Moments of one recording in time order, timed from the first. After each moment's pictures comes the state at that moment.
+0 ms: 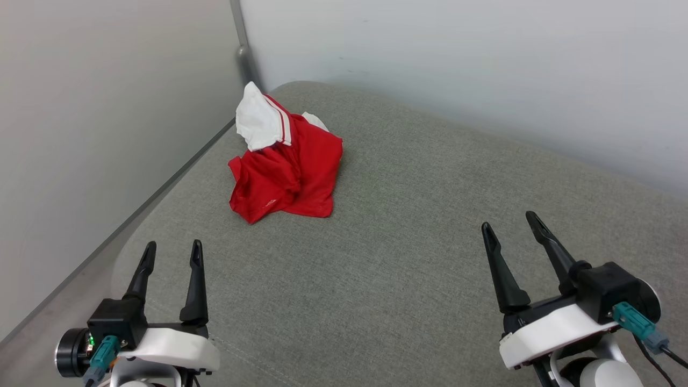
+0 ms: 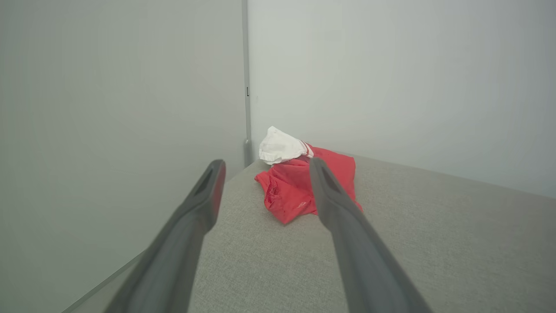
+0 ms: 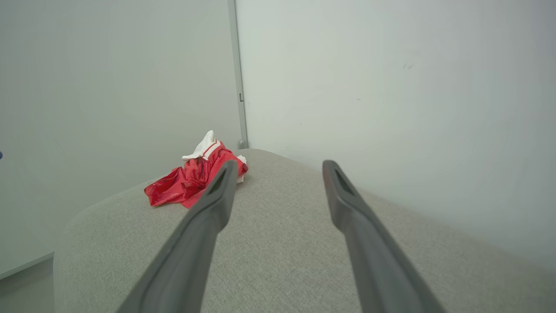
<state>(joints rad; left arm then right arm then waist) -0.04 0.06 0.09 0.09 -0.10 -0.11 -0.26 -0.04 -0.05 0.12 -0.07 0.09 0.13 -0.06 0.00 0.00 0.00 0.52</state>
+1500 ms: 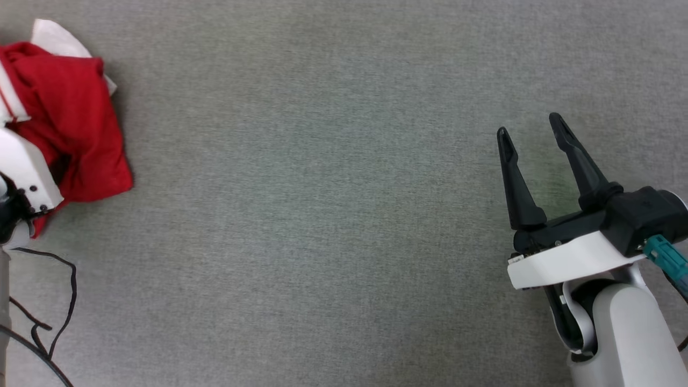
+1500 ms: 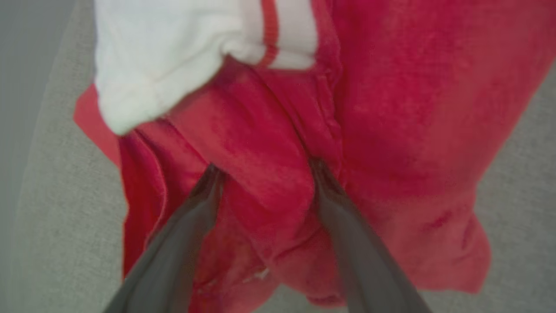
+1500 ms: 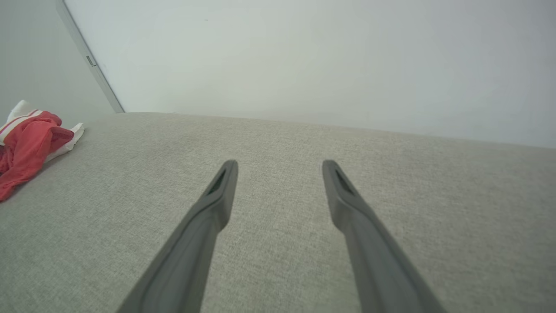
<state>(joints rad) -0.81 0.54 -0.03 0.78 -0.51 -0.13 0.57 -0.28 -0.05 0.11 -0.08 0.06 0.13 -0.08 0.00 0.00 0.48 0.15</state>
